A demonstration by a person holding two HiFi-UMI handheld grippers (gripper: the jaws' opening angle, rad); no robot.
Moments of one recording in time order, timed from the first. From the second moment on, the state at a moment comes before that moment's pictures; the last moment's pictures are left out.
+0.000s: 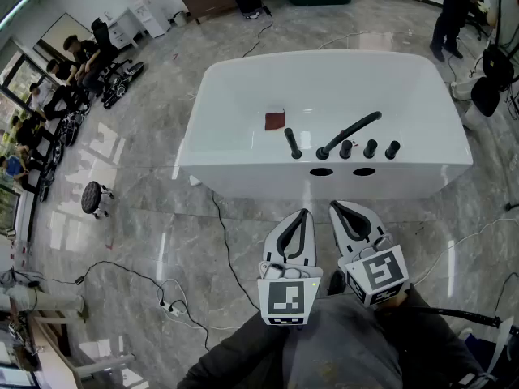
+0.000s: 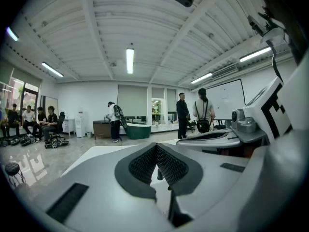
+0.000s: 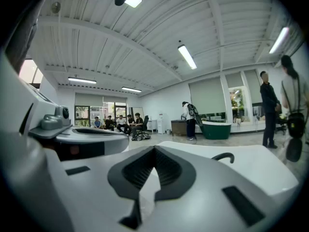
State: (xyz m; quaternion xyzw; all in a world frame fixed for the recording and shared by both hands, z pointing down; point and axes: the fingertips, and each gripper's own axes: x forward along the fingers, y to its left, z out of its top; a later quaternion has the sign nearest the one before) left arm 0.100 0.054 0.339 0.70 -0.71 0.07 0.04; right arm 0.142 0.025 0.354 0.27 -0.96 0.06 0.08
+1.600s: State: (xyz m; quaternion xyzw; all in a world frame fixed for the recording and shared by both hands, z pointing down) left arm 0.050 -0.007 0.363 0.69 -0.72 0.07 0.06; right arm 0.094 -0.041 0.379 0.26 -0.96 0.09 0.09
